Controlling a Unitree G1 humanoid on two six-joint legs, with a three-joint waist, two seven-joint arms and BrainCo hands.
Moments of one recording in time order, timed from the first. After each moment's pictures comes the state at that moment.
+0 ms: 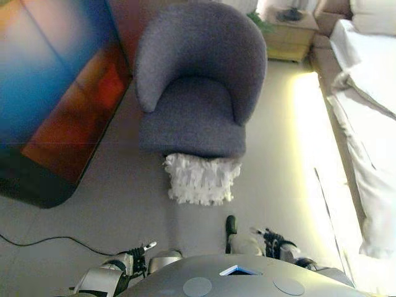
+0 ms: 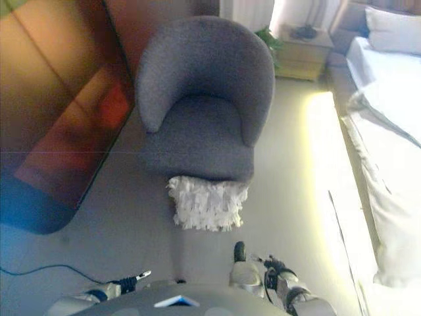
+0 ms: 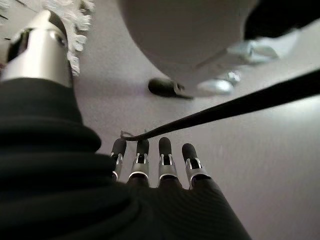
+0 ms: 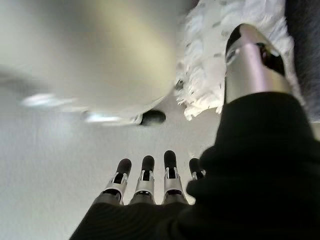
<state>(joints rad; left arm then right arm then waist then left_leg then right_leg) -0.04 0.21 -0.13 1.39 -0.34 0.25 0.02 0.00 -0.21 0.13 1.30 0.35 0.03 0.01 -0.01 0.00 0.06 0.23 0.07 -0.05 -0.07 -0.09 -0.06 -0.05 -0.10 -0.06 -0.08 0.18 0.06</state>
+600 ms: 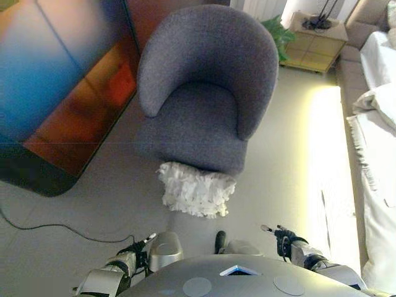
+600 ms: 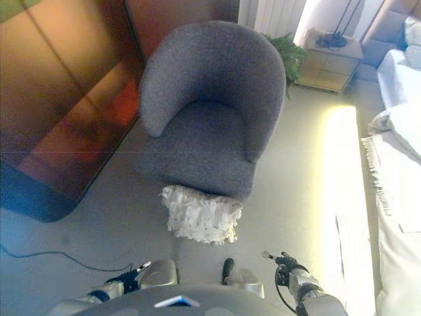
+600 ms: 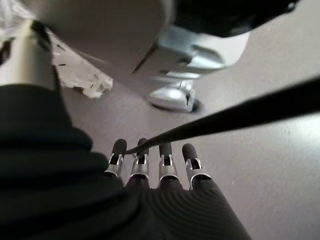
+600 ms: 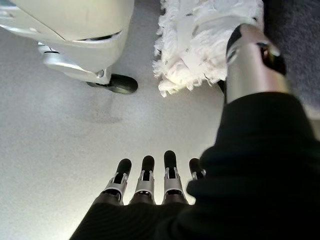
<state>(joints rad) -0.06 0.21 -0.13 1.35 -0.37 0.13 0.06 -0.06 -0.27 0.17 1.28 0.33 0.05 0.01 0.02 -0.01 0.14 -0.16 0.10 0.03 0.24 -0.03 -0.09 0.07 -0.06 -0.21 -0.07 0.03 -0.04</state>
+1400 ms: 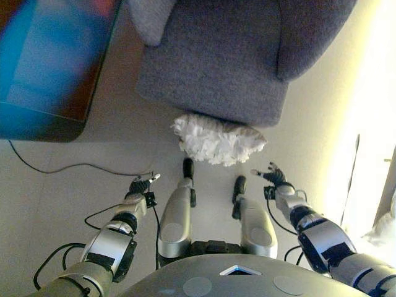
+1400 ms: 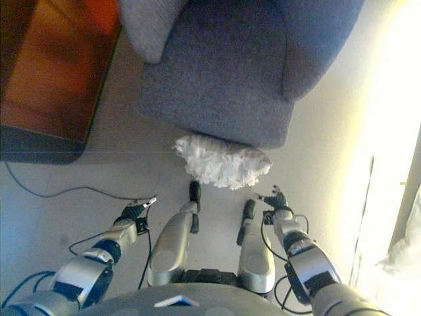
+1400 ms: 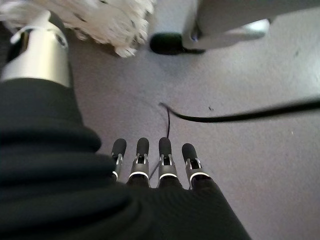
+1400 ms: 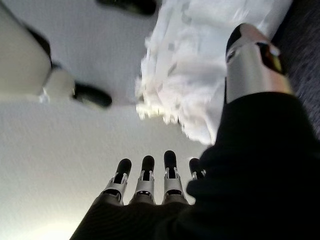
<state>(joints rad) -0.41 0.25 -0.29 1.22 -0.54 -0.01 0.34 -0.51 -0.28 0.33 1.23 0.34 -0.08 -0.28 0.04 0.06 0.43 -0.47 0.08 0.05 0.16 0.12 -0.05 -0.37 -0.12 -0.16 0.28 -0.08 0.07</state>
